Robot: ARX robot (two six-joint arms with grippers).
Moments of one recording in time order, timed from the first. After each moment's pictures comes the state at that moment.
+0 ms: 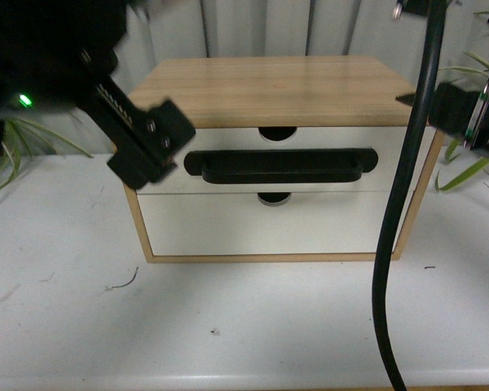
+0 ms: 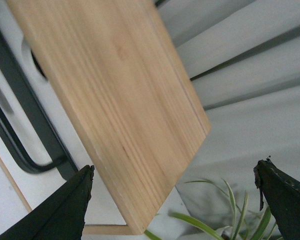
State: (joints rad) left arm -0.40 1.45 0.77 0.43 -0.27 0.70; right arm 0.22 1.55 0.97 0.24 -0.16 -1.08
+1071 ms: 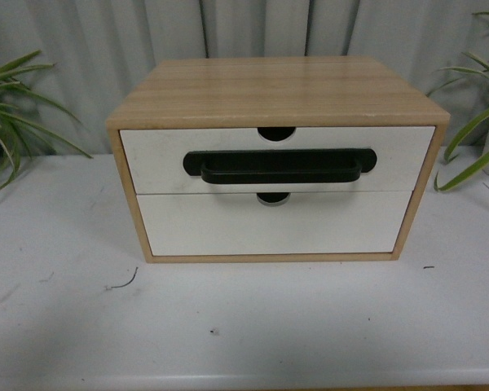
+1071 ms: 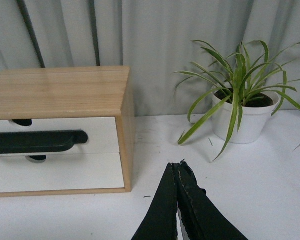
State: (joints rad) left arm 0.00 0.34 0.11 0.23 0.00 0.00; right arm 0.13 0.32 0.16 0.15 0.14 0.00
